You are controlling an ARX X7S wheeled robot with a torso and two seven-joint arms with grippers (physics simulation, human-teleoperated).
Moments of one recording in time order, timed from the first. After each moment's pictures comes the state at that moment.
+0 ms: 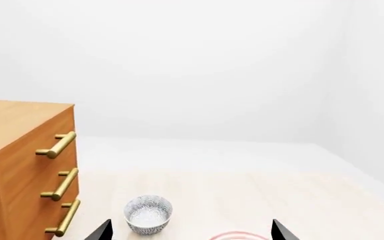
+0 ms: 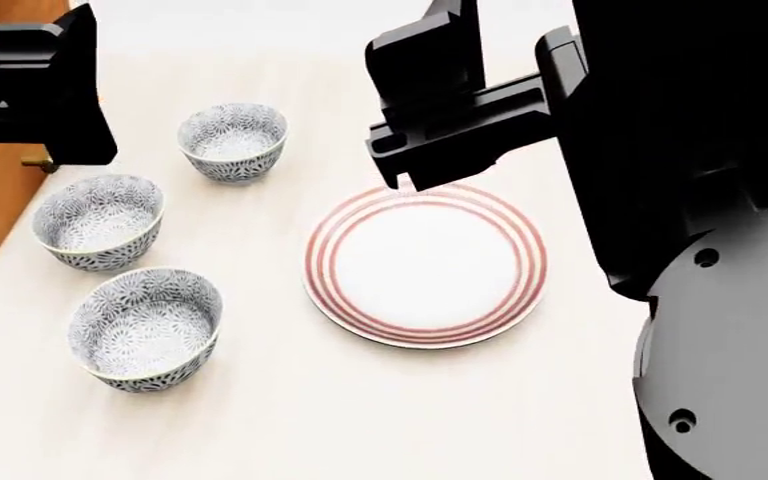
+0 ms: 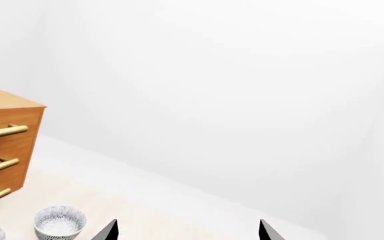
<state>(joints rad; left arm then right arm) -1.20 -0.30 -0.02 0.39 -1.59 -1.38 -1.18 1.45 0.56 -0.25 -0.51 1.66 1.42 1.13</state>
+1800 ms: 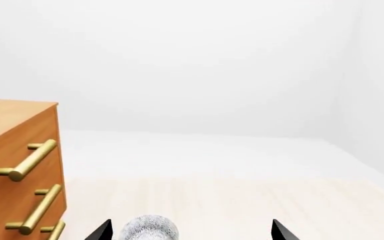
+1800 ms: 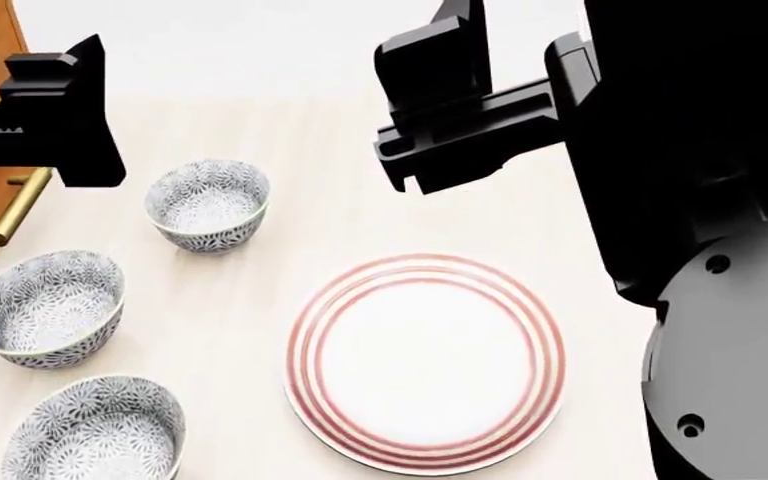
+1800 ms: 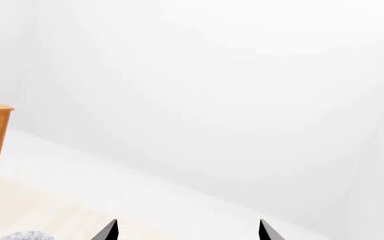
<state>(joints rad) -1.15 -0.37 0.07 0.40 -1.56 -1.27 -1.14 1.45 0.62 -0.32 -0.53 1.66 1.32 1.11</state>
